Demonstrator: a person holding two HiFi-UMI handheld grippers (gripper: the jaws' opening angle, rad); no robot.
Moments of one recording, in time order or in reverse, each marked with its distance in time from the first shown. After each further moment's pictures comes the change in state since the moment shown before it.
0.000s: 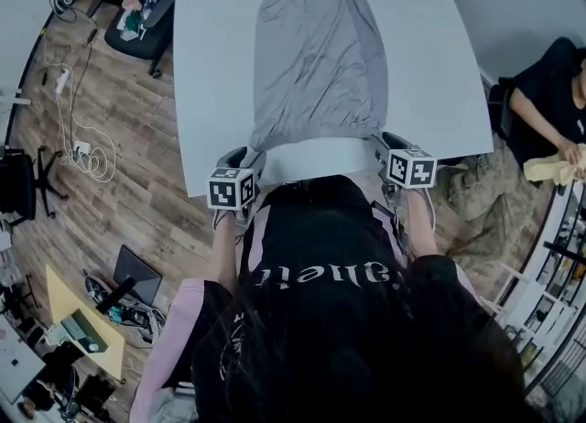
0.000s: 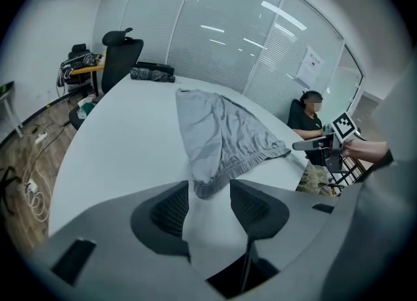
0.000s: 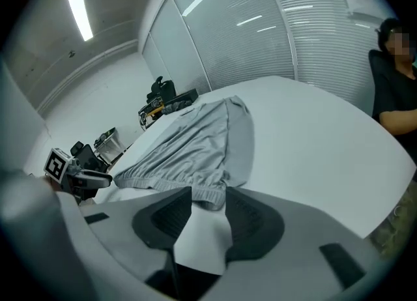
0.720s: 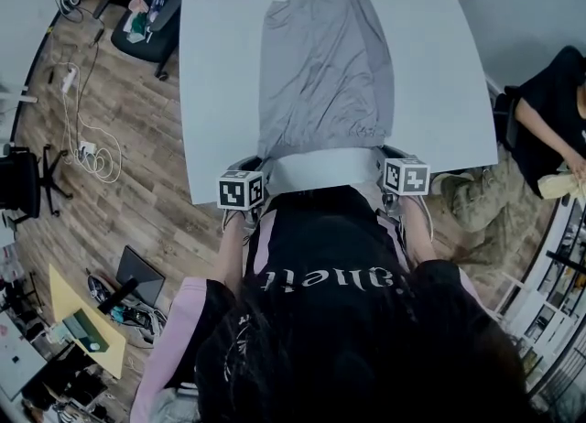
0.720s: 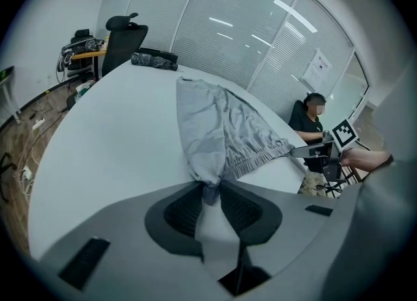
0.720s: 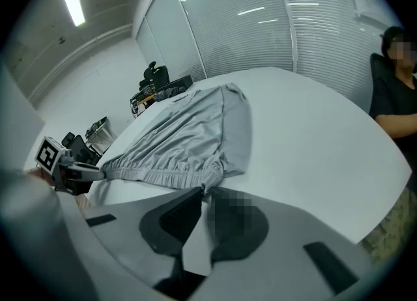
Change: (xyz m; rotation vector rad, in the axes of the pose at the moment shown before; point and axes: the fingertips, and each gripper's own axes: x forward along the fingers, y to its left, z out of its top) left arm 0.028 -0.002 -0.007 -0.071 0.057 -0.027; right arm 0.020 -0.012 -0.015 -0.013 0.091 -0.088
